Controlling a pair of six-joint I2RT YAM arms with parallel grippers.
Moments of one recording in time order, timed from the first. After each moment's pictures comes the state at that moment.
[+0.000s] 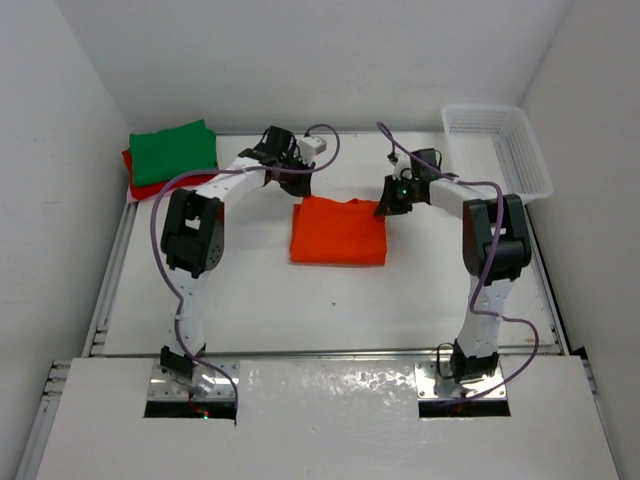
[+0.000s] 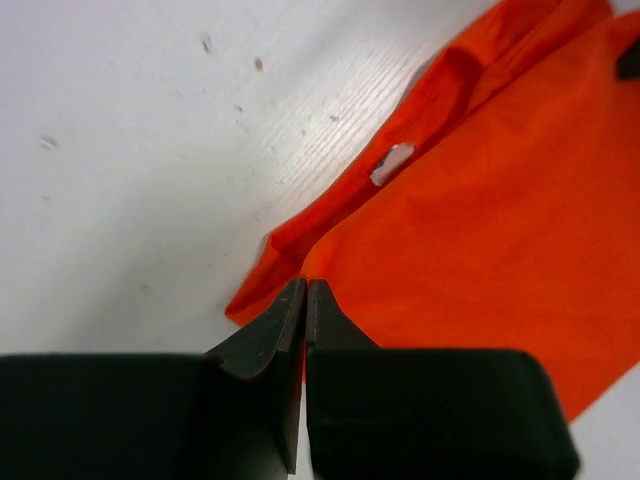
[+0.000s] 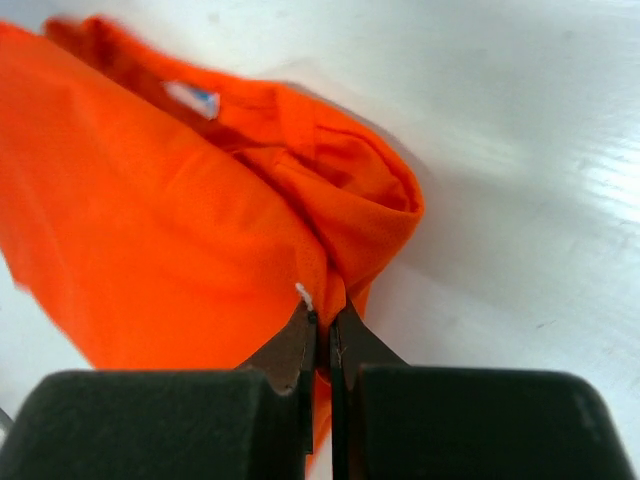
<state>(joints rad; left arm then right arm) -0.35 2.20 1.79 -0.50 0.42 0.22 0.14 2.05 1.34 -0.27 -0.50 0.12</state>
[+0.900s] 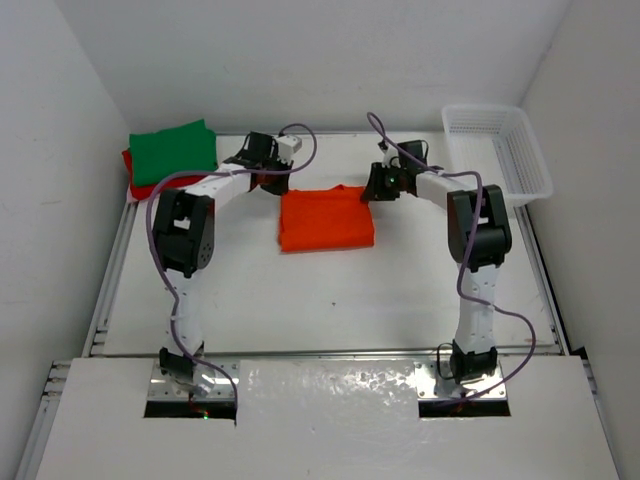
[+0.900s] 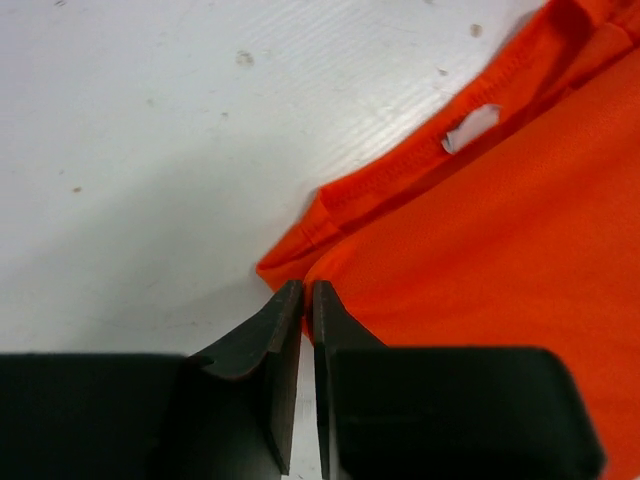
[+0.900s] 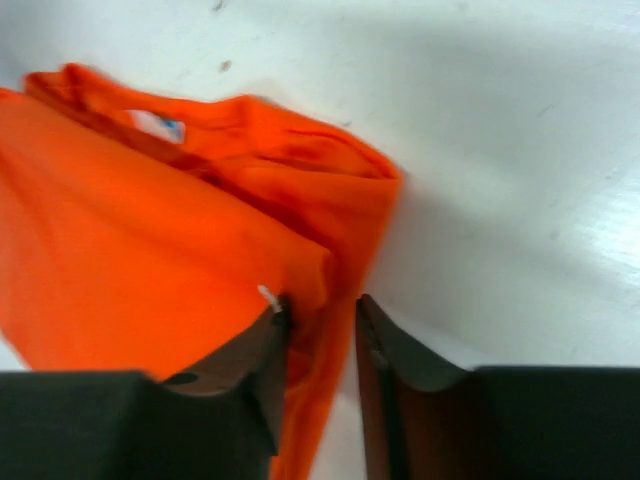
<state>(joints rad) -0.26 2.14 1.63 -0.33 0.26 0.16 0.17 2.19 1.49 -0.14 -0.48 0.19</state>
